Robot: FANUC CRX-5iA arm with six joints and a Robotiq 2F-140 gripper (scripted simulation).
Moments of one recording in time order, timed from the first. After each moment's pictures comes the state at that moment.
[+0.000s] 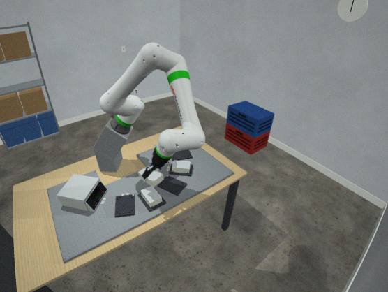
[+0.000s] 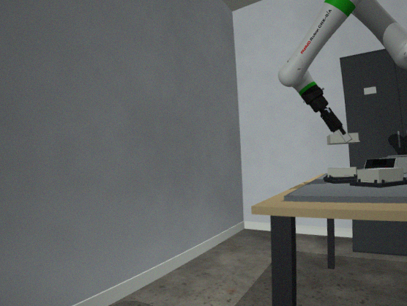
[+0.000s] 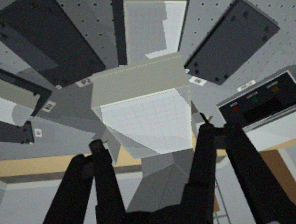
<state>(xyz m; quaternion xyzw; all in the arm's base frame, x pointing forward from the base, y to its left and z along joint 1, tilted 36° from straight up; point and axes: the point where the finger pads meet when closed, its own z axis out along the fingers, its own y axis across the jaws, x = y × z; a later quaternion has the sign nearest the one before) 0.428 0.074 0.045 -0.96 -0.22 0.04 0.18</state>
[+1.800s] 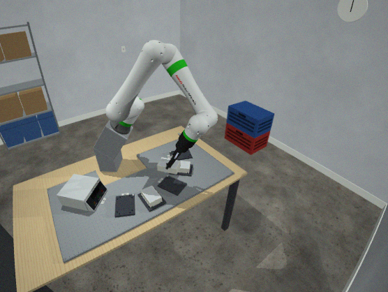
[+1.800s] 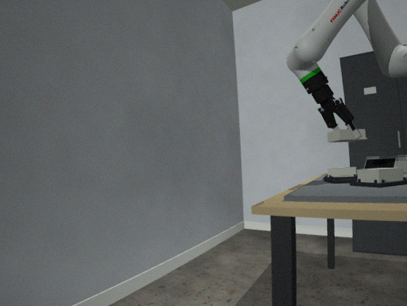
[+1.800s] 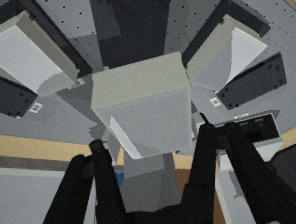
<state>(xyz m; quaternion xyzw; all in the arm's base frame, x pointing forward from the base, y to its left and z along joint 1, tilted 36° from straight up) 0.386 0.194 0.104 -0.91 -0.40 -0.01 0.09</state>
